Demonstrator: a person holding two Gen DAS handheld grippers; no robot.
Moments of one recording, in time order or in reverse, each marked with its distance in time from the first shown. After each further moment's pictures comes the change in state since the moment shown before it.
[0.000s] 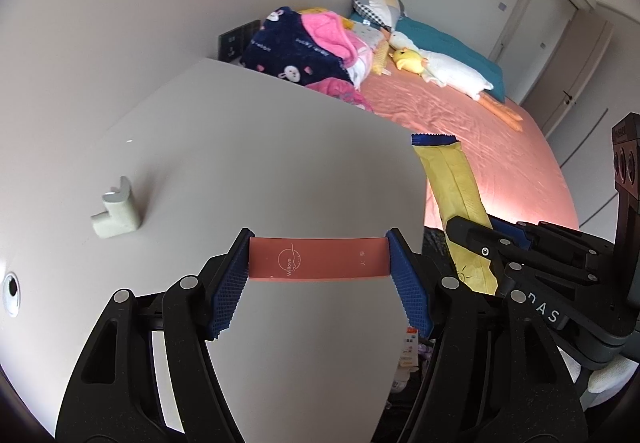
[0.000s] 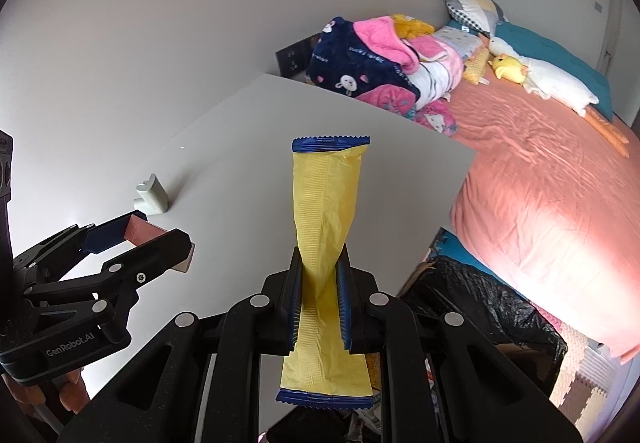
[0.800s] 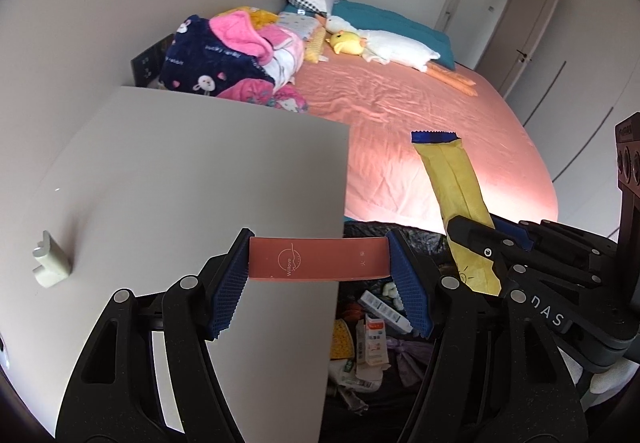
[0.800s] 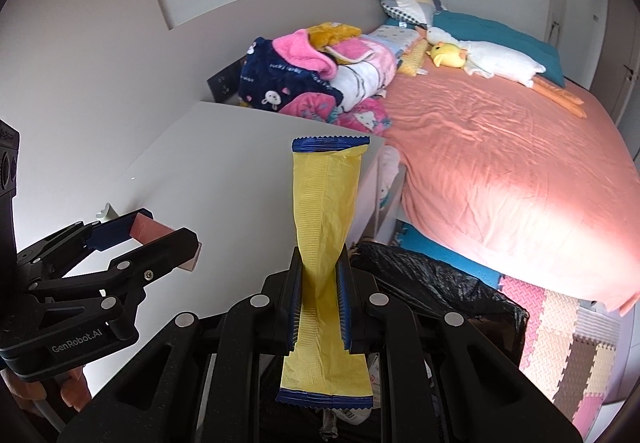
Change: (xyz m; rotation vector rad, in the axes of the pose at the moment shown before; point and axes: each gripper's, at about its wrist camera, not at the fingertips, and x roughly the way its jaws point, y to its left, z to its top) left arm 0.027 -0.086 0.015 0.174 0.035 -0.129; right arm -0.041 -0.079 -0.024 0.154 -0.054 -0.117
